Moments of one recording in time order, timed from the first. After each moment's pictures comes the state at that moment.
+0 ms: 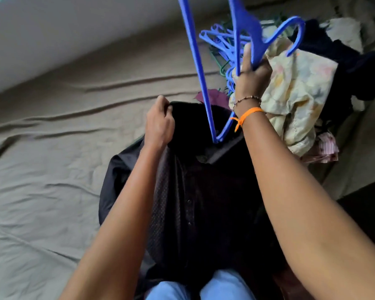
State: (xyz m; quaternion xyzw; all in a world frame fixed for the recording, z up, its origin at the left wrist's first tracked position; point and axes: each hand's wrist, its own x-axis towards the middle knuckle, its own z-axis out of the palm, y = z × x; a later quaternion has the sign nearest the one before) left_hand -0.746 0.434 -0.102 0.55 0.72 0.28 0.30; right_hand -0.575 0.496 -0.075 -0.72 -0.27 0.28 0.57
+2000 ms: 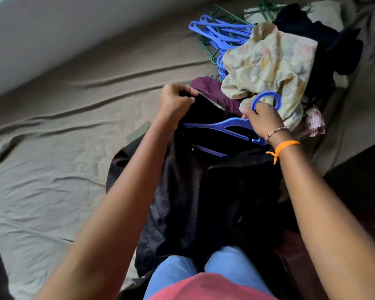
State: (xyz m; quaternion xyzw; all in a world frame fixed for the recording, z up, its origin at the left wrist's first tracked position) left_hand -0.711 0.418 -0.054 0.47 0.67 0.28 0.50; right_hand -0.497 0.381 -0.099 -0.74 -0.55 0.36 0.13
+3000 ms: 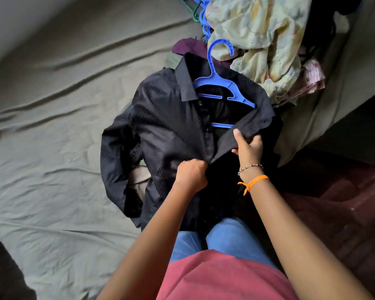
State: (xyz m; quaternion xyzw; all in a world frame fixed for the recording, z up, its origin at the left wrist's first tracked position) left_hand -0.698 0.235 -0.153 0.78 0.50 -0.24 0.29; right_hand -0.557 0.244 -0.160 -0.79 -0.07 0.43 0.44
